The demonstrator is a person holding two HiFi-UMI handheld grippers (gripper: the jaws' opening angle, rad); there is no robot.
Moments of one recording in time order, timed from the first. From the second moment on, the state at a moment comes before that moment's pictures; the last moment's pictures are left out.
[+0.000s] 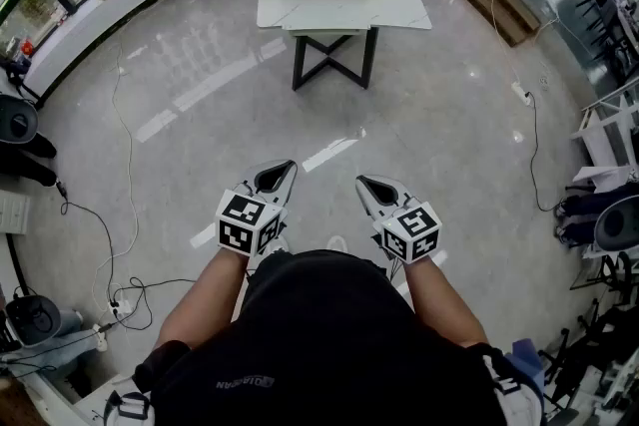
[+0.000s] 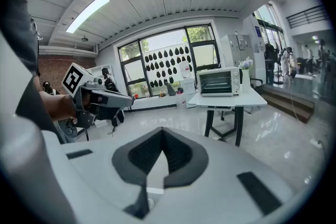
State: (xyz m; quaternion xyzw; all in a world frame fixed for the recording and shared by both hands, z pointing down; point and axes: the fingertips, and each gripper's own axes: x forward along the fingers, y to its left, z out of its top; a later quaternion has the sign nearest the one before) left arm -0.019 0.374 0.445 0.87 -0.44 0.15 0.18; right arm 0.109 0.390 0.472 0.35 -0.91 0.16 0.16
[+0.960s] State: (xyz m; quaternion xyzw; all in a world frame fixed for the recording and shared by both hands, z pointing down) left arm -0.001 0.373 0.444 0.86 -0.45 0.15 0.18; right arm 0.122 0.388 0.465 0.33 -0.91 0.17 0.14
